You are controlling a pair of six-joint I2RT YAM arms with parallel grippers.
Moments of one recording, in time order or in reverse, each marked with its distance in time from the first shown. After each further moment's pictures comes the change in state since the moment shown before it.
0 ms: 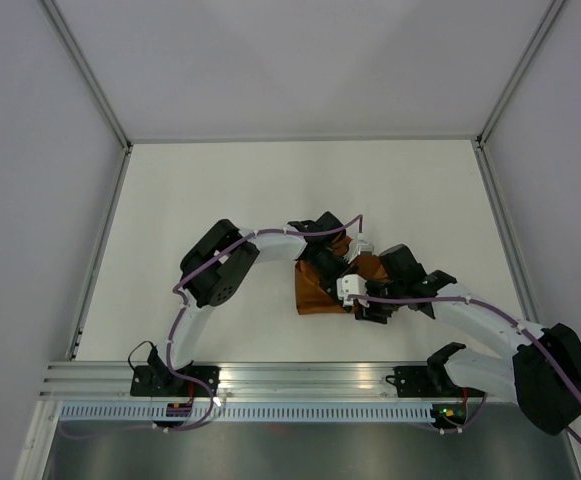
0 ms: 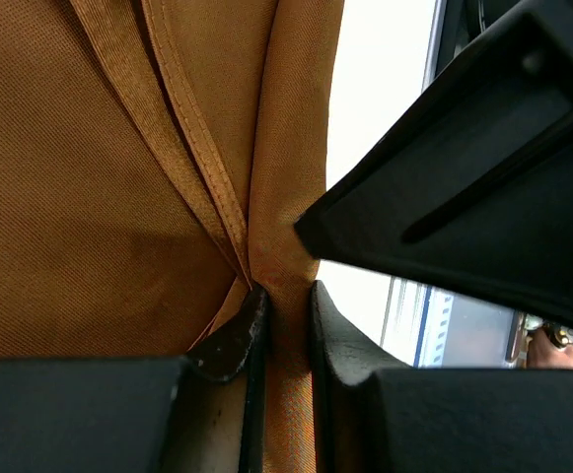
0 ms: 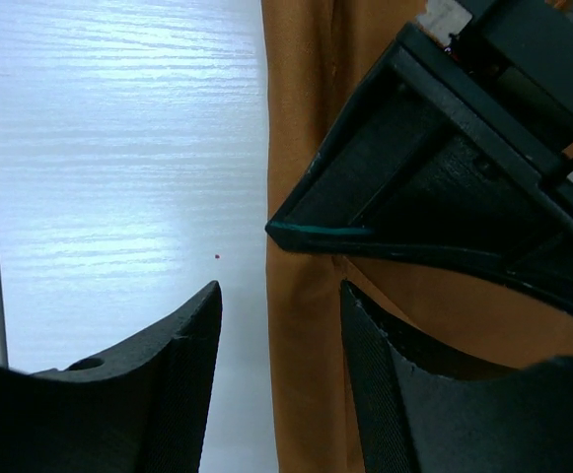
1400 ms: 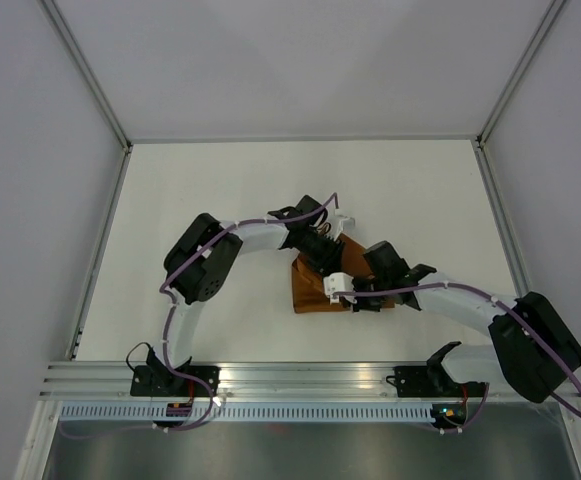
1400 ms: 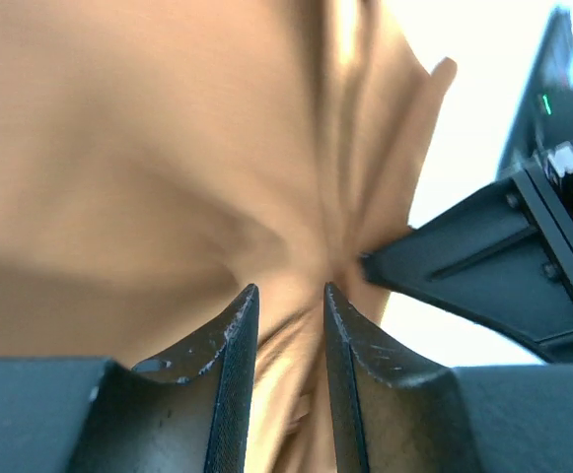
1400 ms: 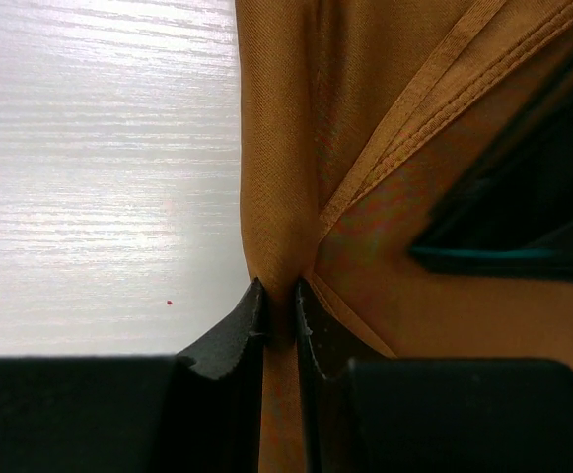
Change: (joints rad) left arm 0.101 -0.064 -0.051 0.114 -0.133 -0.149; right arm 0.082 0.181 0.033 0.144 0.081 0.011
